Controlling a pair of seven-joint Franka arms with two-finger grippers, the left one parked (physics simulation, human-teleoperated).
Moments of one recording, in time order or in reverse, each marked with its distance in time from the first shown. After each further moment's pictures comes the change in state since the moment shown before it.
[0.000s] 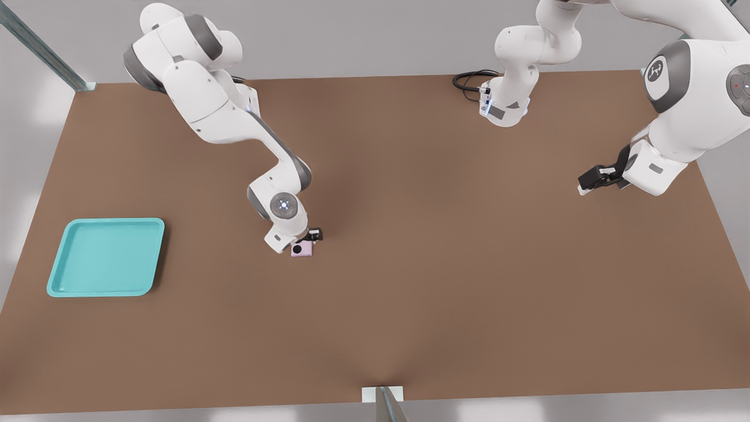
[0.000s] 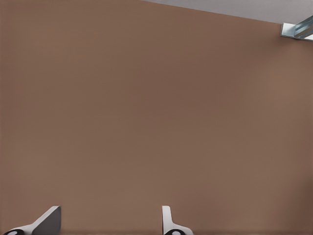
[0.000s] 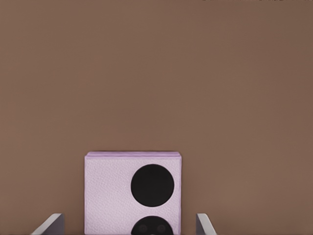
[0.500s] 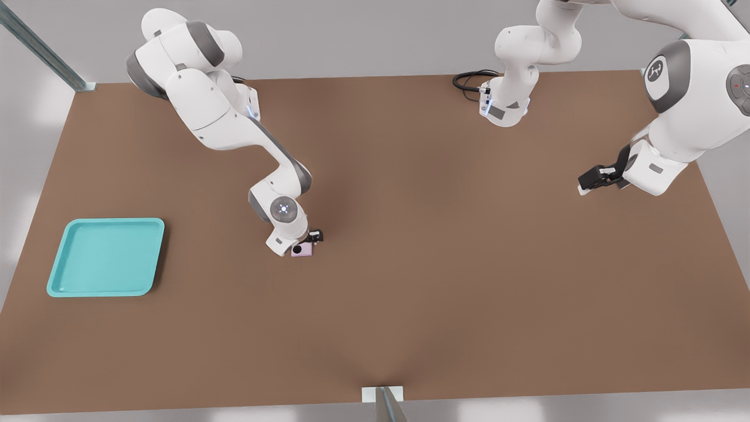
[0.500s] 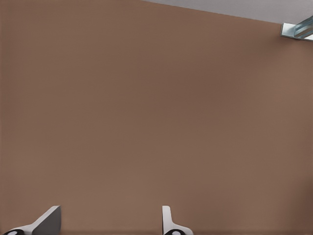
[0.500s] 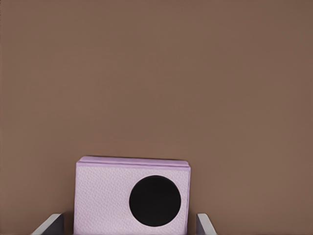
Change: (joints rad) arm 0.001 0.041 -0.008 0.005 0.001 0.038 -0.049
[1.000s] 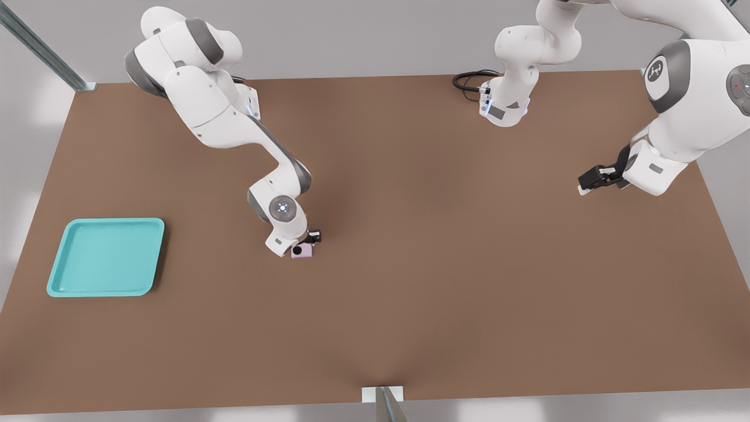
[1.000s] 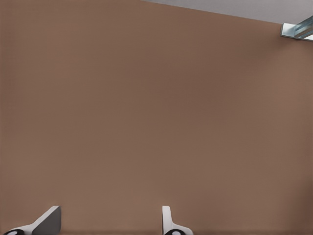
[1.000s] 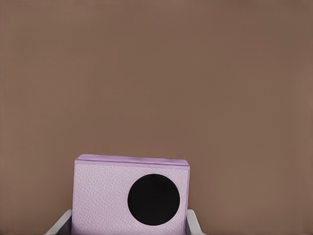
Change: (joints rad) arm -0.003 -0.027 0.001 0.006 0.004 -0.004 -0.020
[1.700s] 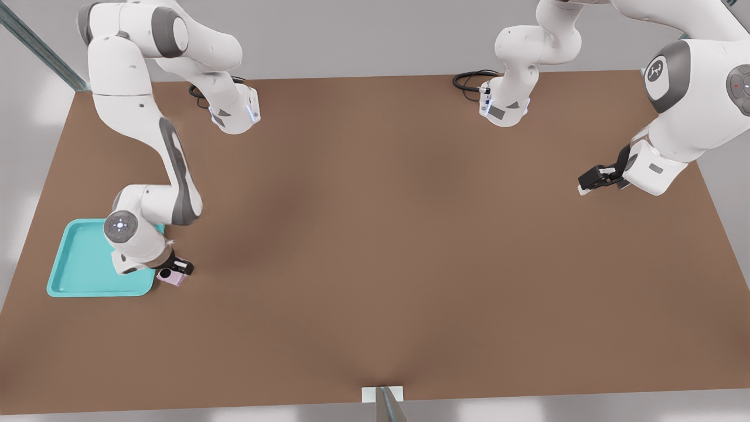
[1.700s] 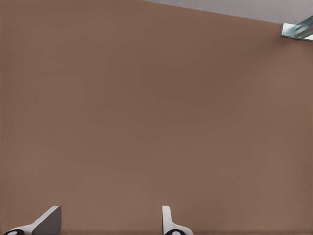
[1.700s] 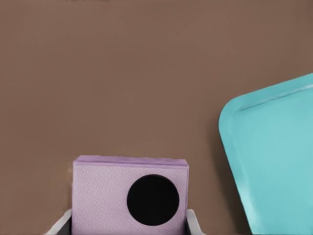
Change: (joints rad) arm -0.172 -0.187 -0.450 0.020 0.227 -0.100 -0.326
